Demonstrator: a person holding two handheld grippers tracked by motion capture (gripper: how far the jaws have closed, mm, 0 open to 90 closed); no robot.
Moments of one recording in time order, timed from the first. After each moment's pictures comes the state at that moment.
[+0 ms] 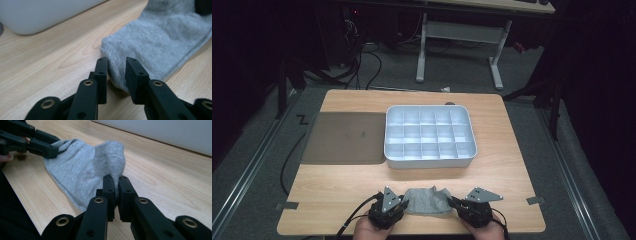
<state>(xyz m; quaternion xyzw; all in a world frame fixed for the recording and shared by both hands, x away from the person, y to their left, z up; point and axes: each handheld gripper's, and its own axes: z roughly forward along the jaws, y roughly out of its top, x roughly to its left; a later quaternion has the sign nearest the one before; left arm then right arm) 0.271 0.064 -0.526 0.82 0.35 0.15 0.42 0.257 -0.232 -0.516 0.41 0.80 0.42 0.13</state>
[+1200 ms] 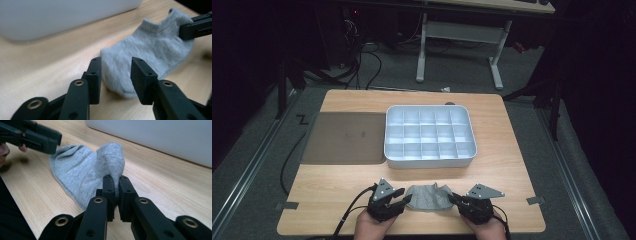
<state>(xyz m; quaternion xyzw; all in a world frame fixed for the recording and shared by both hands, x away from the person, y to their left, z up) 0.294 0.076 -0.530 0.78 0.40 0.06 0.47 0.263 -0.232 -0.506 0.41 0.80 0.42 0.14</state>
